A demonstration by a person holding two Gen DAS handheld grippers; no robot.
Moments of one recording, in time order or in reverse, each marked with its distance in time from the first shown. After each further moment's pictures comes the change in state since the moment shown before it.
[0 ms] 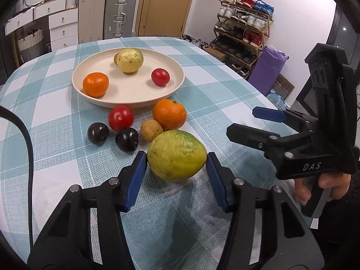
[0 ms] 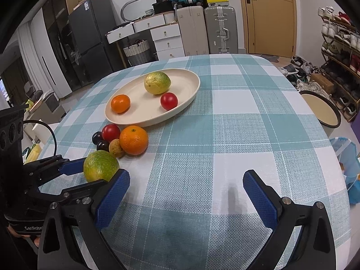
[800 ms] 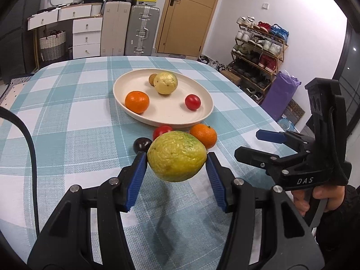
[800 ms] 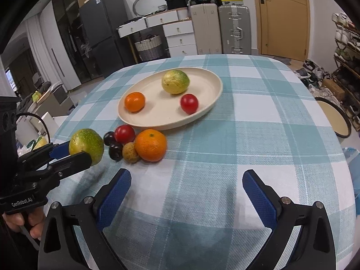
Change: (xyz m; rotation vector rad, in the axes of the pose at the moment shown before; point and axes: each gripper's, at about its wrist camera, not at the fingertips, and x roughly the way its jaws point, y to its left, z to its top) left arm -0.044 0.038 -0.001 -0.104 -0.133 0.076; right arm 0.012 0.022 0.012 -0.059 0.024 0.070
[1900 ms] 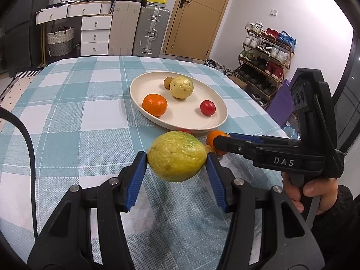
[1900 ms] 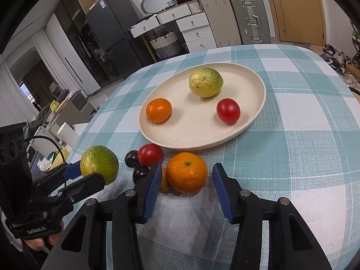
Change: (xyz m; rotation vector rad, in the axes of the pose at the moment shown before) left arm -0.006 0.022 0.004 -0.050 -0.015 0.023; right arm 0.047 0.015 0.031 0.074 0.043 0.169
